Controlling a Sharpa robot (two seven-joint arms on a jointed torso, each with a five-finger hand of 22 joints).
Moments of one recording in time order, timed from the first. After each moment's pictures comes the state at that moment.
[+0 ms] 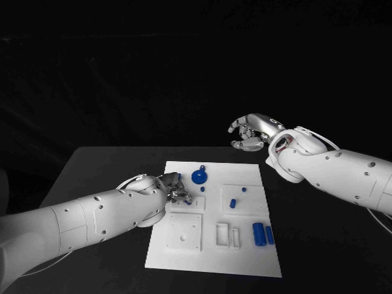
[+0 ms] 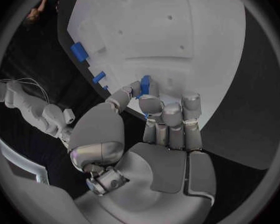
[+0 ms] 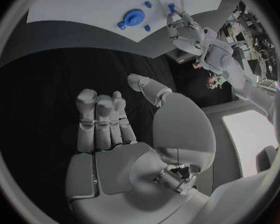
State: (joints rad) left arm 1.27 -0.43 -0.24 1.14 -1.11 -0.24 -0.39; left_hand 0.87 -0.09 0.66 -0.23 0.43 1.16 0.01 0.32 0.75 1.40 -0.12 1.16 0.50 1.21 -0.16 1.52 0.54 0.07 1.00 -0.15 1.09 1.31; right arm 1.30 -0.71 0.02 1.23 -1.40 -0.44 -0.03; right_hand 1.08 -0.27 0.70 -0.18 0.40 0.85 0.14 0.27 0.43 0.99 0.04 1.16 1.05 1.22 -0.07 1.19 1.01 0.16 1.16 -0.06 1.04 1.31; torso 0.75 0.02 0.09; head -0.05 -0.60
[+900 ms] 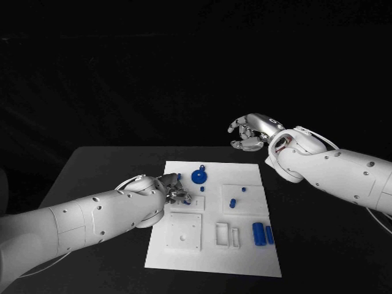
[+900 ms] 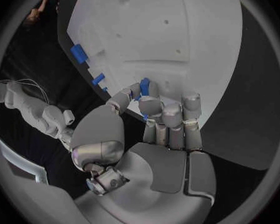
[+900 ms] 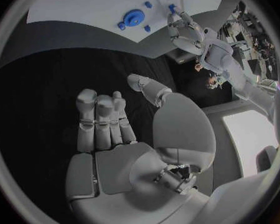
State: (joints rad) left arm 1.26 -0.43 -0.24 1.14 -1.11 -0.23 -0.39; left_hand 0.82 -0.05 0.65 -0.24 0.46 1.16 0.01 0.32 0.80 1.40 -0.12 1.19 0.50 1.22 -0.16 1.52 0.54 0.07 1.01 -0.16 1.09 1.31; right arm 1.30 -0.71 0.02 1.22 -1.40 -0.43 -0.03; right_hand 1.08 -0.27 0.70 -0.18 0.40 0.84 0.14 0.27 0.43 0.99 0.04 1.16 1.05 1.22 -0.07 1.19 1.01 0.16 1.16 -0.06 1.04 1.31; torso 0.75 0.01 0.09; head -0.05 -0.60
